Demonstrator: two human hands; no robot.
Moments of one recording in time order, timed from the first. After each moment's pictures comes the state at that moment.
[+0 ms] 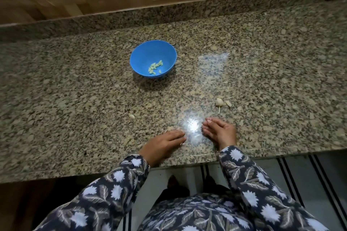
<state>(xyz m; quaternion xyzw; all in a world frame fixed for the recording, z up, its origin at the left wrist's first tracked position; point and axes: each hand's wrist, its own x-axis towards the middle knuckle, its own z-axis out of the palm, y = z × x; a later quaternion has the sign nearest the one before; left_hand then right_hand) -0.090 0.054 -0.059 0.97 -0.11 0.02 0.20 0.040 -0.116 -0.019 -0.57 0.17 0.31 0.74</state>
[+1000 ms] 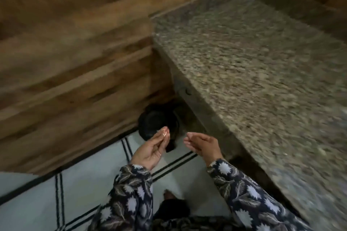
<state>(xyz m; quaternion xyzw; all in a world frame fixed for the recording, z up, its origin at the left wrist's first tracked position) -0.450 0.069 -0.014 0.13 -0.43 -0.55 -0.70 -0.288 0.093 -0.018 -0.52 -0.20 0.74 0.37</state>
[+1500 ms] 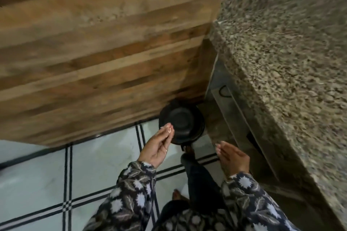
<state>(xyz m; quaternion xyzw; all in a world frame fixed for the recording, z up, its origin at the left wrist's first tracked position) -0.609 0.145 -0.086 0.19 -0.42 -0.62 -0.64 -0.398 0.188 -0.093 -0.63 -0.12 0.68 0.35</state>
